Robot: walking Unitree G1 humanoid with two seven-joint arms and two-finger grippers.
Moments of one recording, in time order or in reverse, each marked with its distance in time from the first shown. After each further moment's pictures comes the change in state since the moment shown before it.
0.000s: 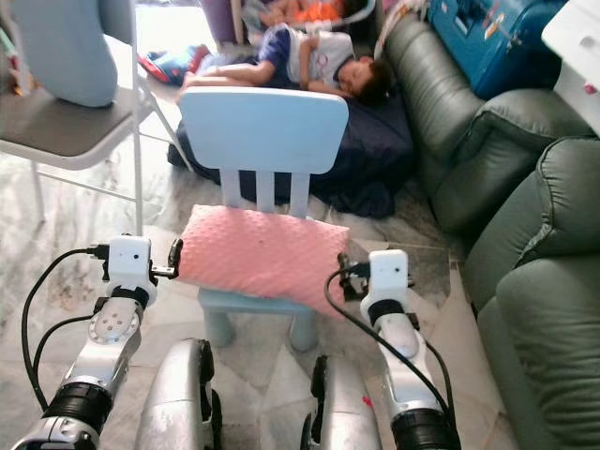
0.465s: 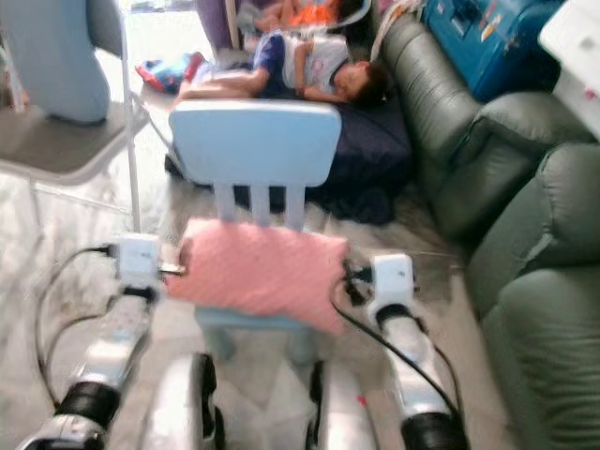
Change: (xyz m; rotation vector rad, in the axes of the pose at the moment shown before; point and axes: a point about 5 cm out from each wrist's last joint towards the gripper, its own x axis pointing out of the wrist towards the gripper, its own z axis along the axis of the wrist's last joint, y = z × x) left arm 0.002 -0.011 0.004 -0.015 -0.013 -0.021; right arm -0.002 -0.005 -0.002 -0.038 0.003 0.013
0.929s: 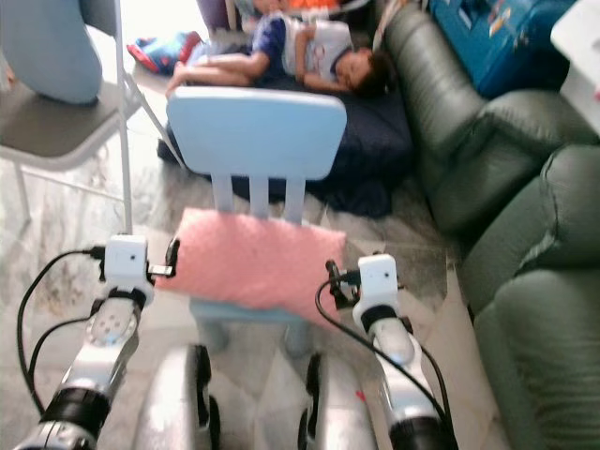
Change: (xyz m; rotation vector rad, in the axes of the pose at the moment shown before) left arm -0.010 0.017 -0.005 0.016 0.027 0.060; right arm -0.006 0.014 0.004 0.035 -0.009 0.062
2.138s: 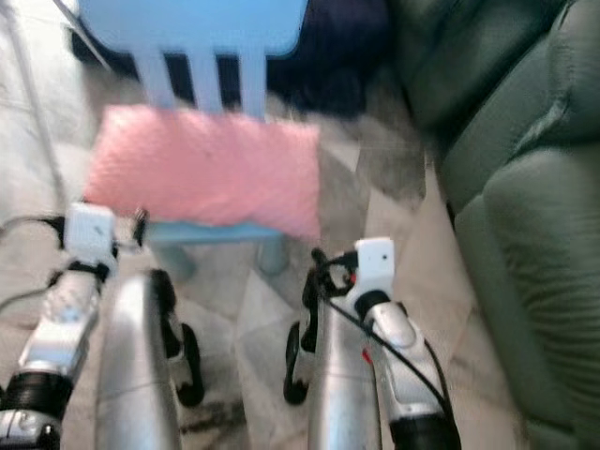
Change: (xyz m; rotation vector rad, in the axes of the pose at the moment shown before) left arm 0.016 0.045 0.048 0.130 -0.142 0.053; right arm 0.004 0.014 0.033 0.113 0.020 0.137
